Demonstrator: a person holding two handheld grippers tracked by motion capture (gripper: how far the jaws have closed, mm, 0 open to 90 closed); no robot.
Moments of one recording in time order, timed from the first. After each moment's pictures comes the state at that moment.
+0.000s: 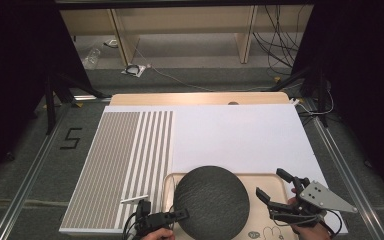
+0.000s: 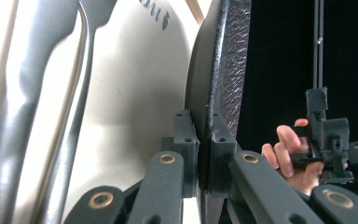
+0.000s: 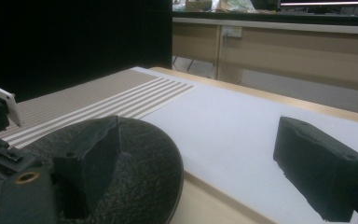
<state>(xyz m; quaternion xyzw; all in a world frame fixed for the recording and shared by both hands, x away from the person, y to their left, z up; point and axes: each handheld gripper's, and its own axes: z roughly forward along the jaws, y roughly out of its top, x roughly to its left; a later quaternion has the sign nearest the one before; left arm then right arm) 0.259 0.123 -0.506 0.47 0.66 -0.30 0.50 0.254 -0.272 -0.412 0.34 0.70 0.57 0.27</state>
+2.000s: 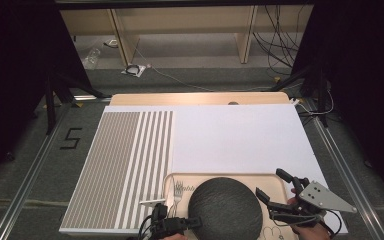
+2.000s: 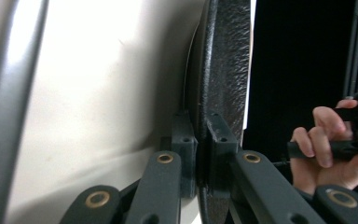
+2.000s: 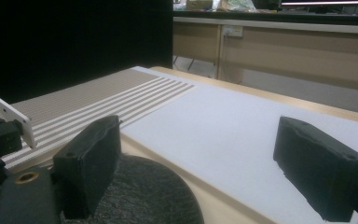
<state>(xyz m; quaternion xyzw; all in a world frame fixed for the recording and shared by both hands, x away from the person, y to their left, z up) 0.259 0.089 -0.522 0.50 0.67 -0.31 0.44 0.254 -0.271 -0.412 0.34 0.70 0.57 0.27</state>
